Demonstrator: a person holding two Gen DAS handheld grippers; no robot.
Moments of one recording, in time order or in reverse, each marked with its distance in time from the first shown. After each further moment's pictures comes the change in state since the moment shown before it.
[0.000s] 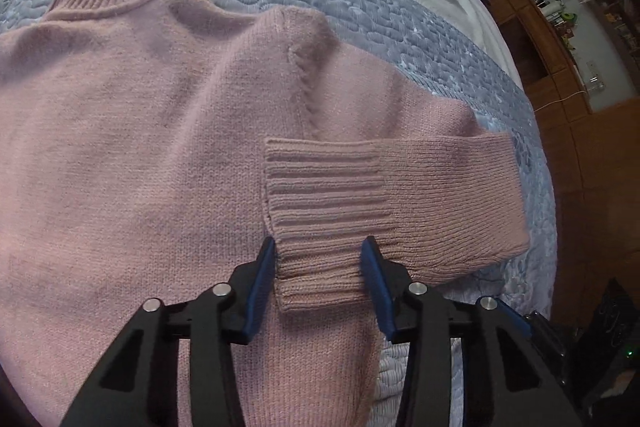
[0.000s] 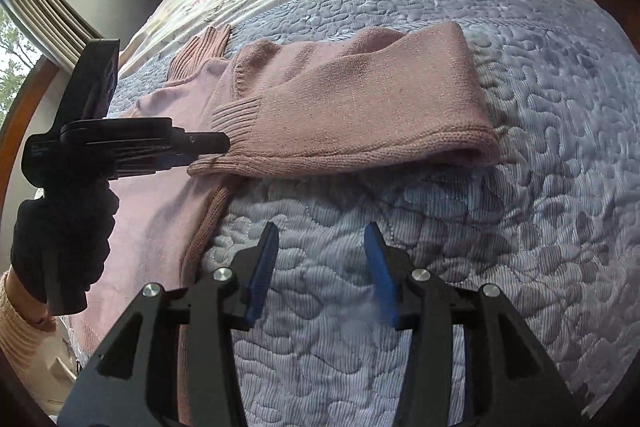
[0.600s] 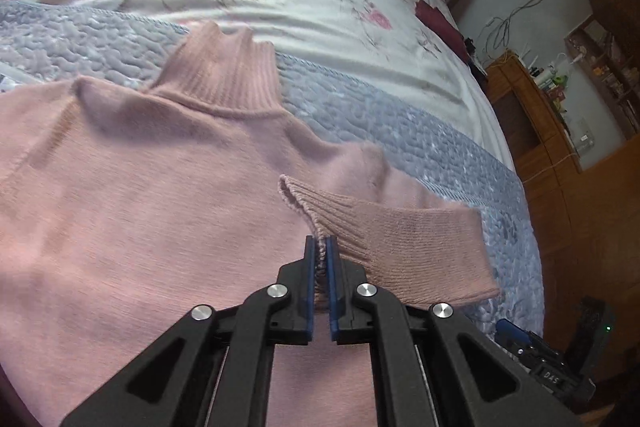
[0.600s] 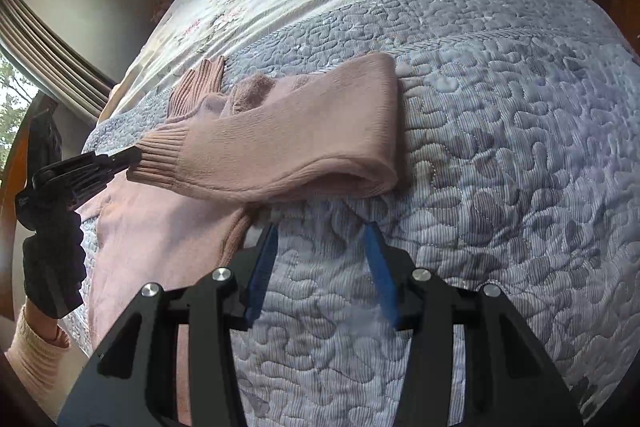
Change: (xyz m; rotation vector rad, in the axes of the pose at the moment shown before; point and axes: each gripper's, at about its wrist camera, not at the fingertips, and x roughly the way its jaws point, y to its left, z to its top) left arm -0.120 0.095 0.011 -0.077 -0.309 0.028; right arm -0.014 0.001 0.023 0.099 -0.044 0.024
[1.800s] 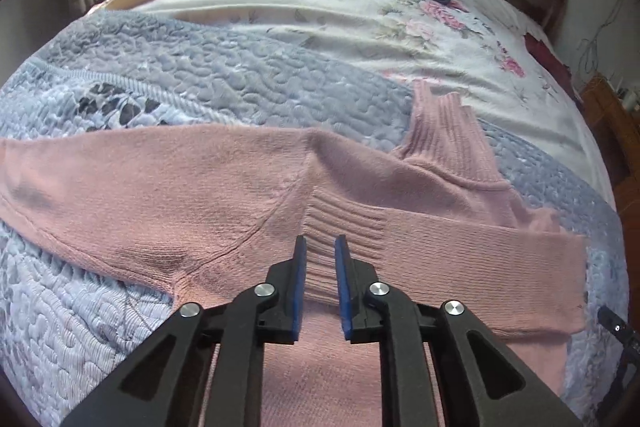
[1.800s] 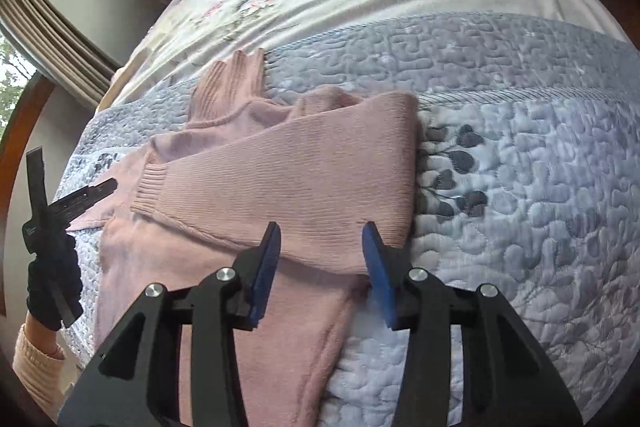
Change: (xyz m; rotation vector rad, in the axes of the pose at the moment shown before) left arm -0.037 0.128 0.032 0.026 -0.065 0.326; right arm 0.066 0.107 0.049 -0.079 0.050 -0.005
